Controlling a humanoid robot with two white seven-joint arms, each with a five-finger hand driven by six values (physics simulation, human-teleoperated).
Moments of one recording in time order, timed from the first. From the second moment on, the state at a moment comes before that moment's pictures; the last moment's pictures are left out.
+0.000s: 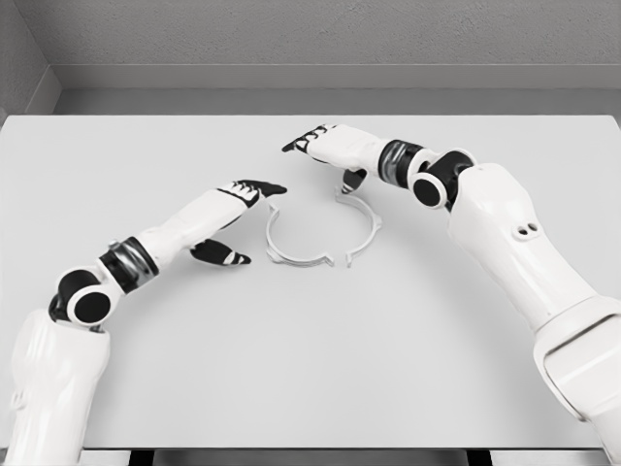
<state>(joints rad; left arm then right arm) -0.25 0.12 0.00 -1.43 -0.65 -0.61 -0.61 -0.89 -0.17 0.74 -0.87 0.77 -0.36 0.35</state>
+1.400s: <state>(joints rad) -0.44 0.07 0.00 -1.18 -0.65 -0.43 -0.61 -0.92 -0.31 0.73 -0.93 0.75 -0.37 0.35</state>
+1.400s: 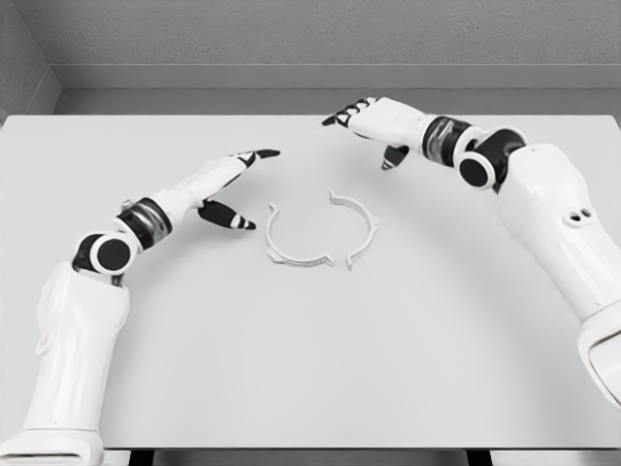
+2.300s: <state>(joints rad) -0.48 0.02 -0.02 -1.11 -0.65 -0.43 -0.61 -0.80 -0.53 0.73 -1.22 0.73 -0.37 0.36</state>
